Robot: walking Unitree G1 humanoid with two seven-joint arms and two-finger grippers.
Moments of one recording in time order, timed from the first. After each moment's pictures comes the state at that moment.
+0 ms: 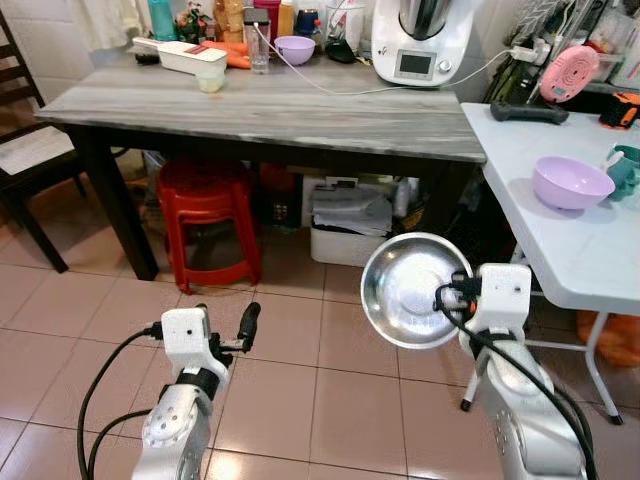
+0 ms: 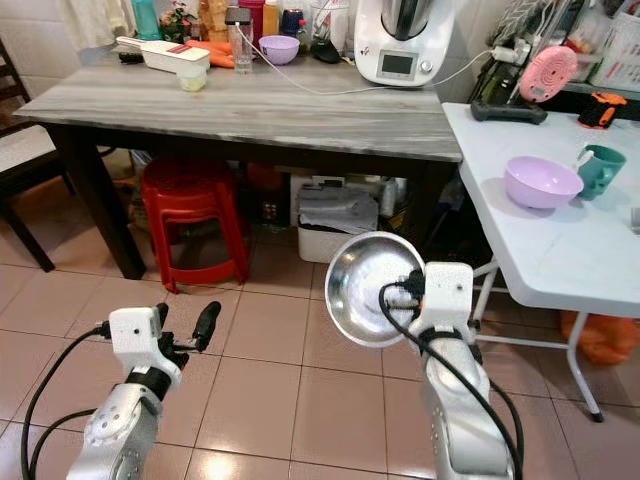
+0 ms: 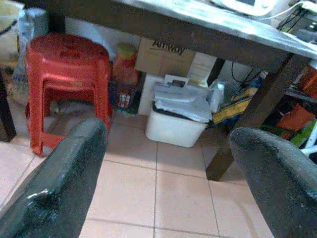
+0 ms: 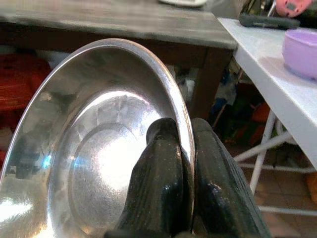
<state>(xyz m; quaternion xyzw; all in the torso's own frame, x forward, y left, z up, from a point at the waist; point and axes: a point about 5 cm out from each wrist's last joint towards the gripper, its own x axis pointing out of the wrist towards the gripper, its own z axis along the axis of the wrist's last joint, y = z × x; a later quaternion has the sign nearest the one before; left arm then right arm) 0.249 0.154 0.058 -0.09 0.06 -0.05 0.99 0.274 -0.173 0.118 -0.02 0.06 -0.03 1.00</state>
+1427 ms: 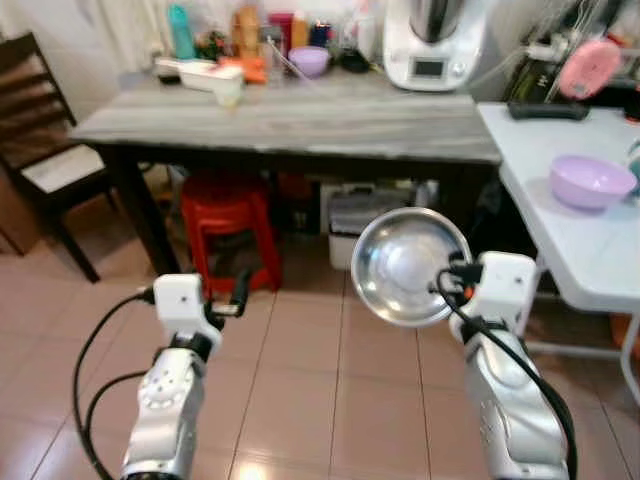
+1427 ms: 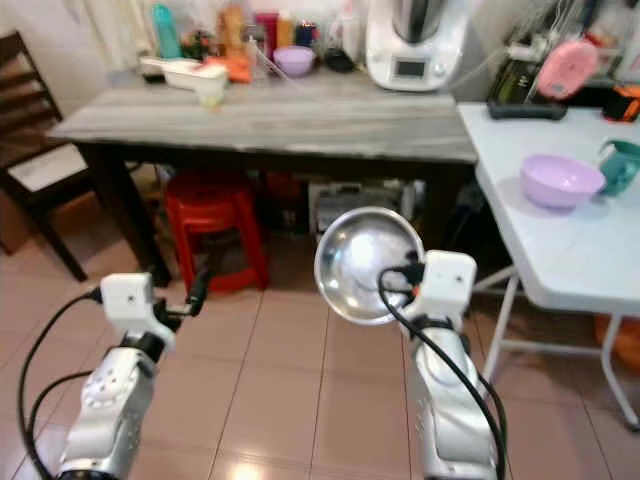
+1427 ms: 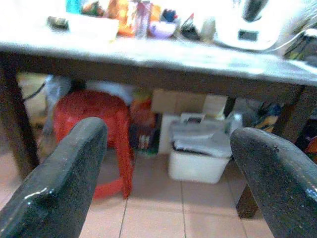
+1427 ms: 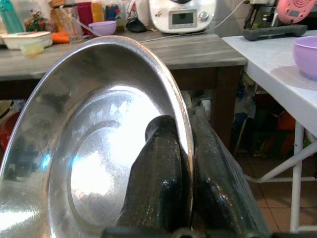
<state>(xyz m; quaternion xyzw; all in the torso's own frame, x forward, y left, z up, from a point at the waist) 0.281 0.161 0.083 -0.06 -0.01 -0.06 1.00 0.281 -0.167 0.124 0.04 0.01 -0.05 1.00</state>
